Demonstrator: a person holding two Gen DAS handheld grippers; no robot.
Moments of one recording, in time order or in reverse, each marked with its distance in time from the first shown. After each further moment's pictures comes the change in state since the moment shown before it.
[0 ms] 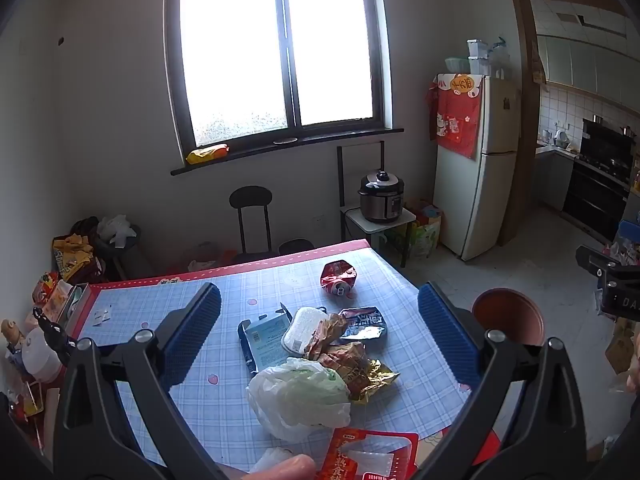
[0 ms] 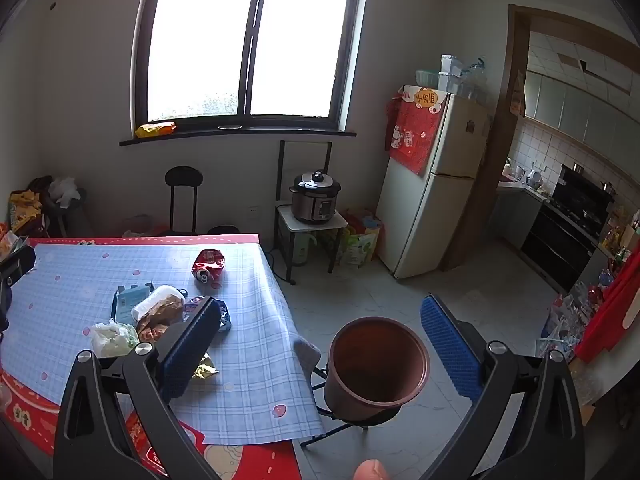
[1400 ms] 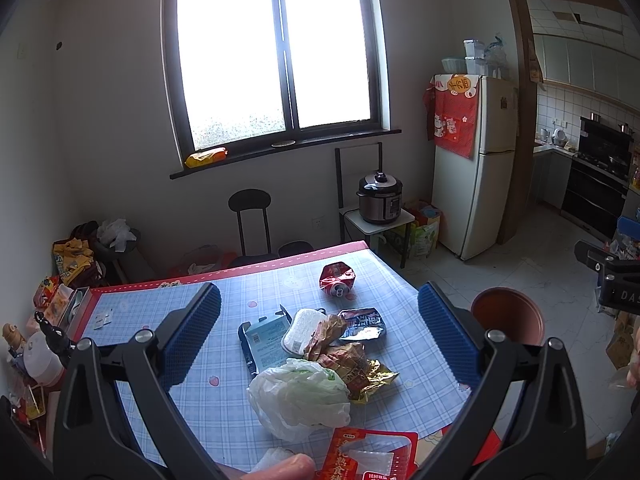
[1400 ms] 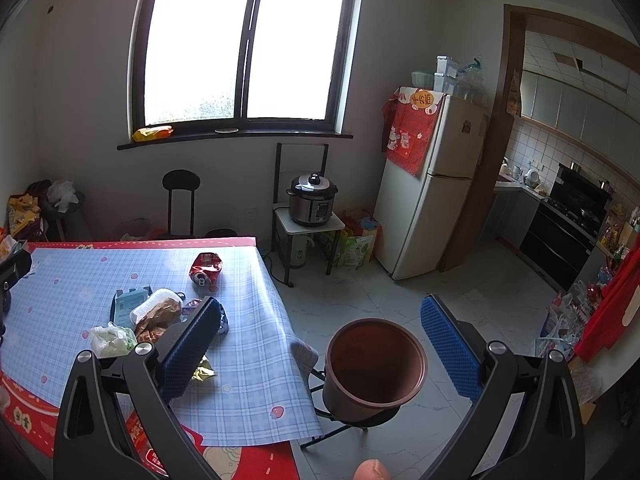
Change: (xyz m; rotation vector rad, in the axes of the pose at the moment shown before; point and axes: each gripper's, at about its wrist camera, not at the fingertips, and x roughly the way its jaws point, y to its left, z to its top) left arm -0.001 -0.001 0.000 0.005 -0.007 0.006; right arm -0.017 -0.003 0.003 0.003 -0.009 -0.012
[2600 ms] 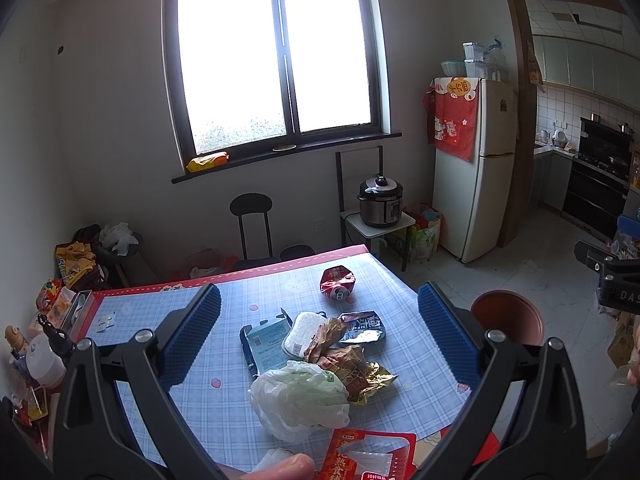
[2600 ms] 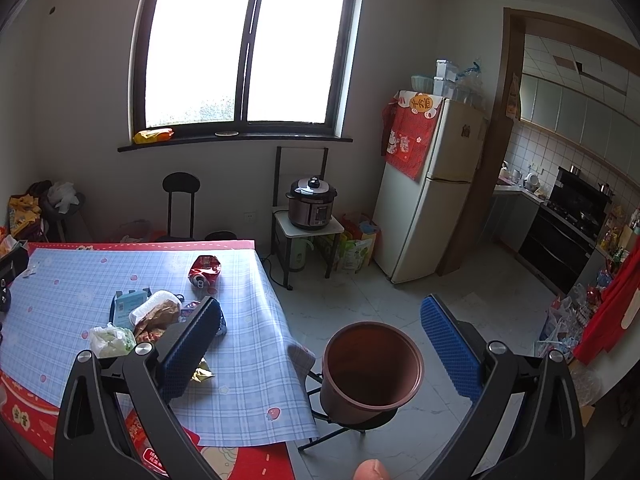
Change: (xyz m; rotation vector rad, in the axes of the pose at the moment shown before) left arm -0.024 -0.002 0.031 0.008 -0.006 -0.003; right arm -0.003 0.000 0.002 0.000 -0.005 -0.003
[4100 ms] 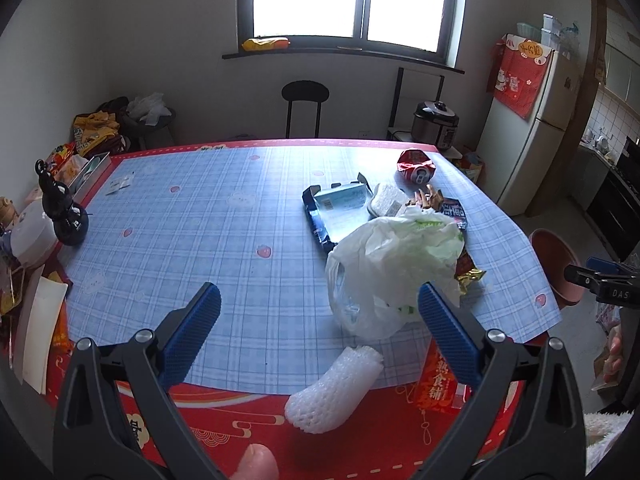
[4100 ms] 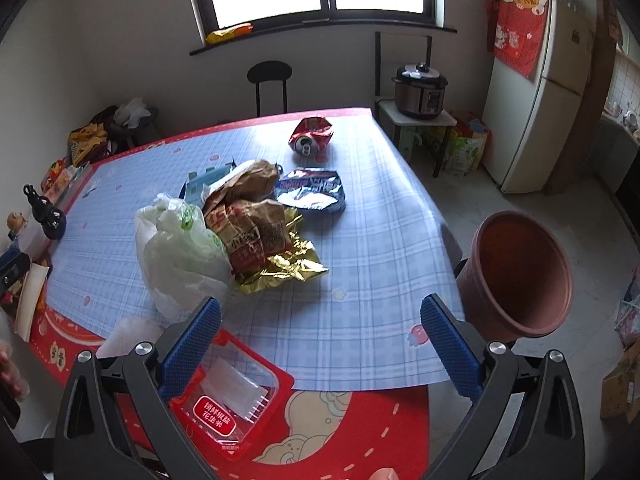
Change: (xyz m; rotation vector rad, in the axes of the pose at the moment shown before) left arm 0.080 0.150 -0.208 -0.224 0.299 0.057; right arm 0.138 0.115 -0.145 0.013 0.408 0.398
